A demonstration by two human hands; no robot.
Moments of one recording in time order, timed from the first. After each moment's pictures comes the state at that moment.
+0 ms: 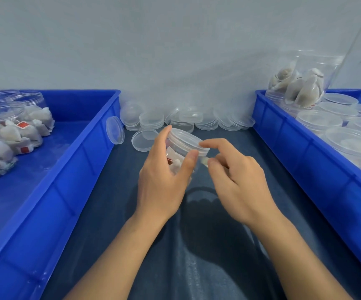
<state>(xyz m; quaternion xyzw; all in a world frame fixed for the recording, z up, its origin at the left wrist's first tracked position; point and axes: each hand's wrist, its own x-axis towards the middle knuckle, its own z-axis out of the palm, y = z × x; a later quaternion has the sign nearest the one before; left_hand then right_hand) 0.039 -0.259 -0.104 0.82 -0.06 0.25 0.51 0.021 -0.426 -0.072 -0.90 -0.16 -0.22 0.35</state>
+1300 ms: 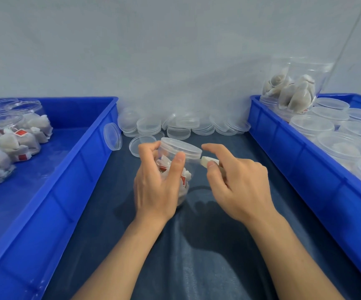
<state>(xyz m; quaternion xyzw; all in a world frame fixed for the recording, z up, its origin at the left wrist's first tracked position) 0.042 -0.264 -0.112 0.78 -0.03 0.33 0.53 0.026 -0.432 -0.071 -0.91 -0.14 -0.30 0.24</state>
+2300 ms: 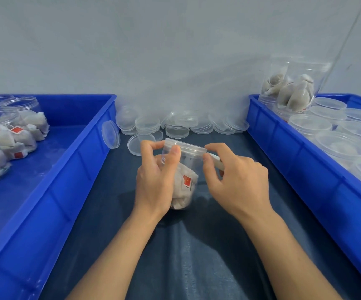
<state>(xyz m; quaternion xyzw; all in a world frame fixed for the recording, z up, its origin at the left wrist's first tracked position) 0.046 -0.262 -0.103 0.75 -0.03 0.23 0.63 0.033 -0.427 -0.079 -0.91 -0.10 -0.34 0.21</state>
